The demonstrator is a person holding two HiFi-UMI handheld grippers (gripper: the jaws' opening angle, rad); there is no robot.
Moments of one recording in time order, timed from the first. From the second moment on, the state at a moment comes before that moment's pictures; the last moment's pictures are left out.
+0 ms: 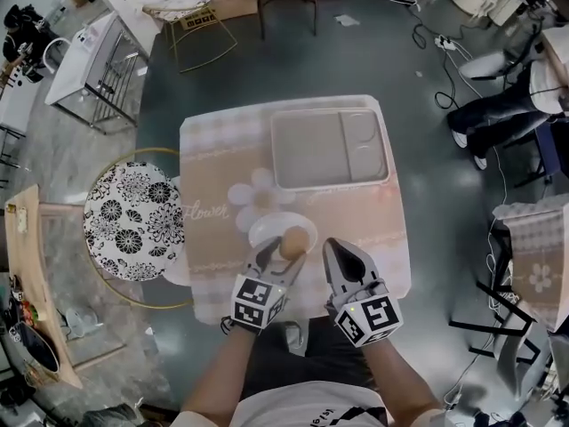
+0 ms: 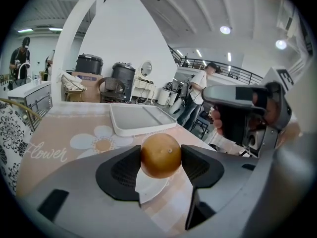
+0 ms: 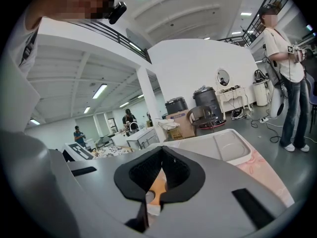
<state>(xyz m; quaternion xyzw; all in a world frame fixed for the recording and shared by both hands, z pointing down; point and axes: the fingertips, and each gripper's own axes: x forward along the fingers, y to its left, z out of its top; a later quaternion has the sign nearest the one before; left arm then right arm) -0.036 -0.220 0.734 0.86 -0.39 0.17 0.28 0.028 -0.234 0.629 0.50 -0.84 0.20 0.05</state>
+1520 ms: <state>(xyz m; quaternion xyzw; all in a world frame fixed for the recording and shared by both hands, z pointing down) -0.050 -0.221 0.741 0.85 -0.43 0.23 0.19 0.028 -0.238 0.633 0.49 -0.85 0.21 0.05</state>
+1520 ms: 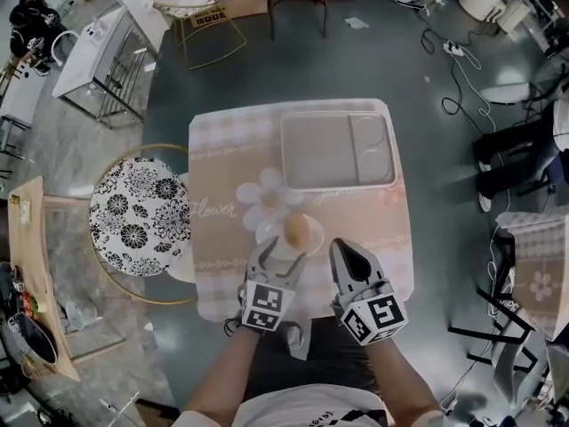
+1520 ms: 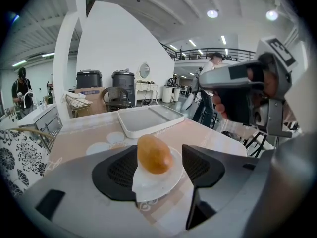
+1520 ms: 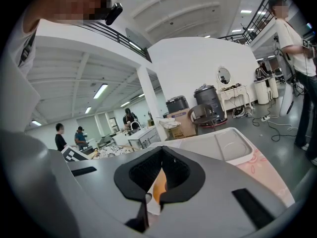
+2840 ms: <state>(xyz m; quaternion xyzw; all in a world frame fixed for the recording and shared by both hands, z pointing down) -0.025 -0.168 0.461 0.89 -0.43 0.09 0.16 0.016 -0.191 0.455 0.46 -0.87 0.17 0.02</state>
